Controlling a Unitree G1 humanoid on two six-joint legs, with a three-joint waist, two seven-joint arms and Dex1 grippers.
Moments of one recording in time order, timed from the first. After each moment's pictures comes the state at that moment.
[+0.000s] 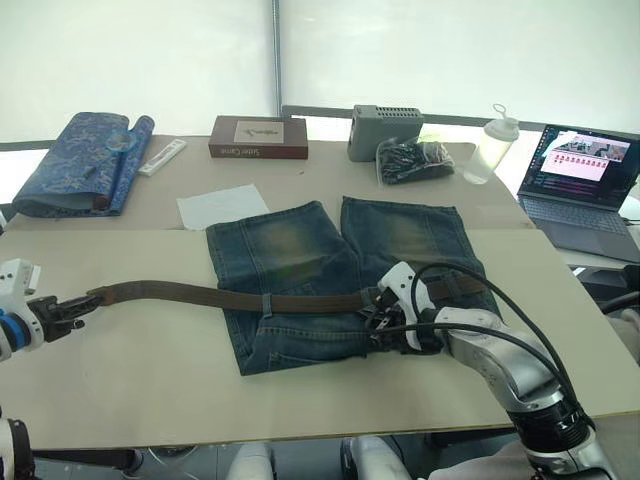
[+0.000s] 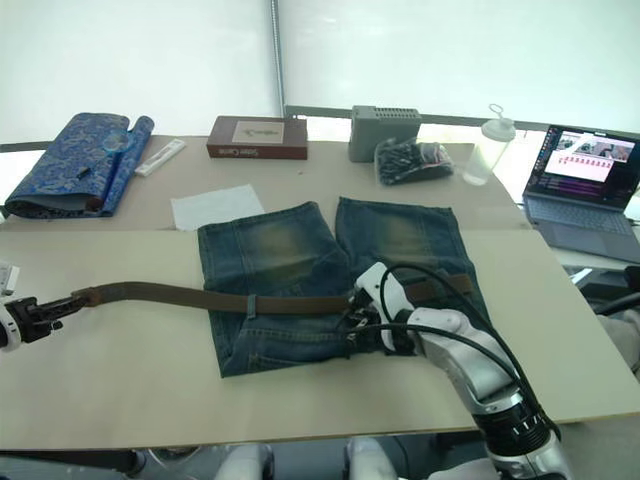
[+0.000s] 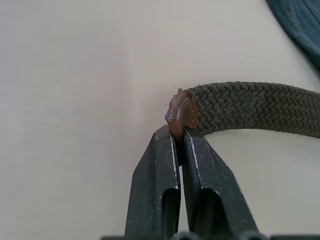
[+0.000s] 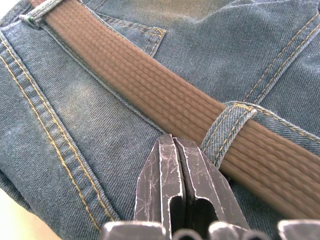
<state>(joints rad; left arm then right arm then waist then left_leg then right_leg) -0.54 1.05 0.27 1.03 -0.39 0.46 -0.96 -0.35 -0.52 0.21 -0.38 0.38 0.97 0.51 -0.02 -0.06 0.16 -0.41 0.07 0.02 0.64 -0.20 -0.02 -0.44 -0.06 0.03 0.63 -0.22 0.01</state>
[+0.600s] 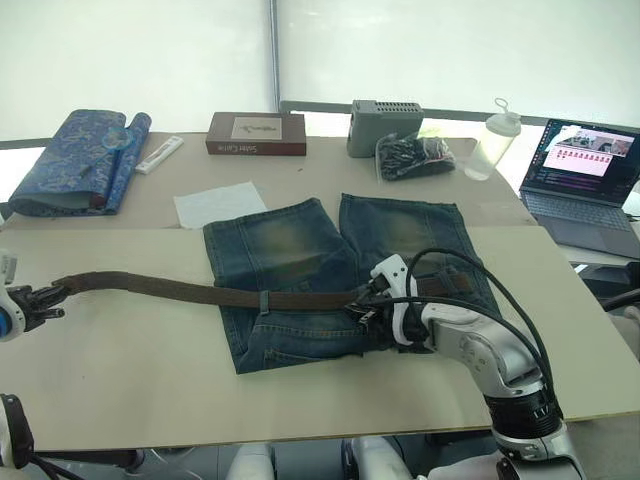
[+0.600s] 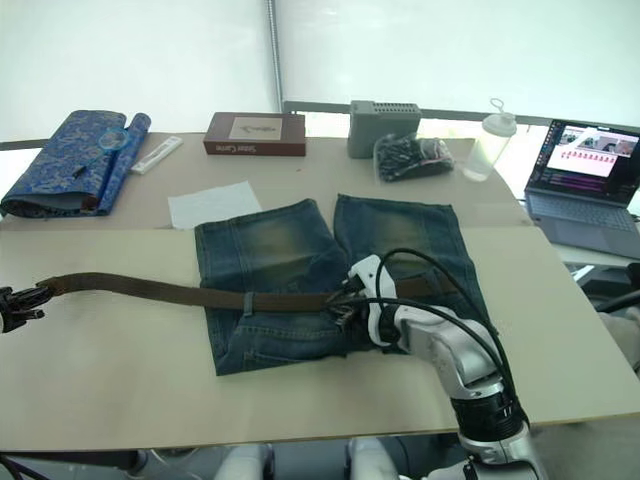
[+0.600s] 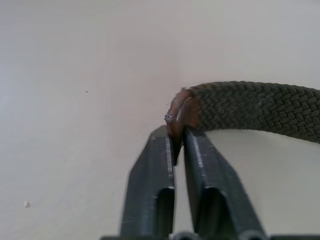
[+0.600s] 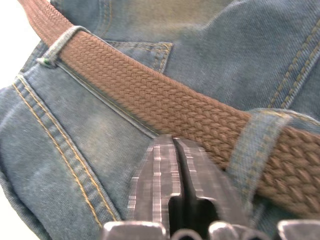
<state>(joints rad) -0.61 1.08 0.32 1.11 -0.32 0.42 -0.98 -0.40 -0.38 0.11 -0.38 0.50 1.15 0.50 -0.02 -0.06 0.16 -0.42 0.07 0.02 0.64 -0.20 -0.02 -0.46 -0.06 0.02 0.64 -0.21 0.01</state>
